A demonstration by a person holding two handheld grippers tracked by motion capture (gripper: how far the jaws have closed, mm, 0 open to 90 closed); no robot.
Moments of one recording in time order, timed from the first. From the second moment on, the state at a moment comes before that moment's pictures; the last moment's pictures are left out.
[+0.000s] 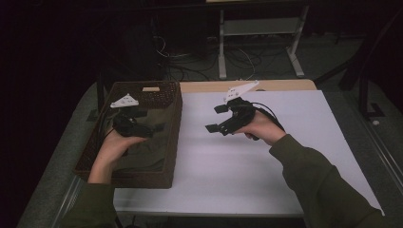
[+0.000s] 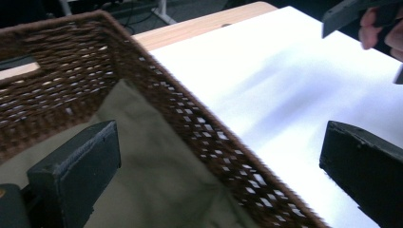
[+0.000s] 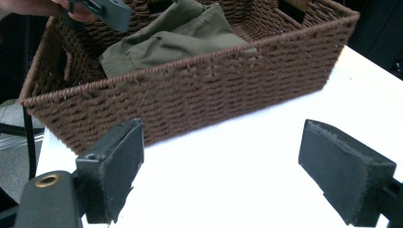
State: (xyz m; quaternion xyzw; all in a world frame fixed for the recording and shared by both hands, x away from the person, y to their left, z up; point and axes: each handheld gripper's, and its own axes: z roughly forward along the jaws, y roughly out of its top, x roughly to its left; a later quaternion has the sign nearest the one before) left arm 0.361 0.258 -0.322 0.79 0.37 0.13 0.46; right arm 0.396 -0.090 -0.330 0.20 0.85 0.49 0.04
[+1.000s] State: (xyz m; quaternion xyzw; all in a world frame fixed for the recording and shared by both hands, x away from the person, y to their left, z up) left arm 0.306 0.199 -0.327 0.79 0.28 0.12 0.53; right arm 0.337 -0.226 -0.339 0.25 0.82 0.50 0.09
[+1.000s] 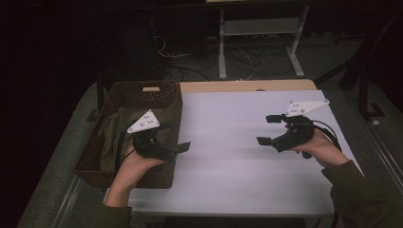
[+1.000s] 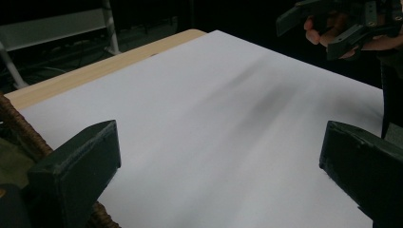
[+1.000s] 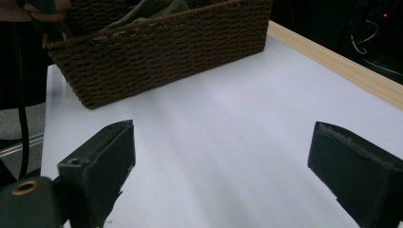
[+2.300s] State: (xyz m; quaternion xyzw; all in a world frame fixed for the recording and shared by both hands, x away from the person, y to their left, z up) left arm 0.312 0.199 -0.332 0.79 0.28 0.11 0.54; right arm 0.297 -0.317 -0.373 0.31 0.79 0.51 0.12
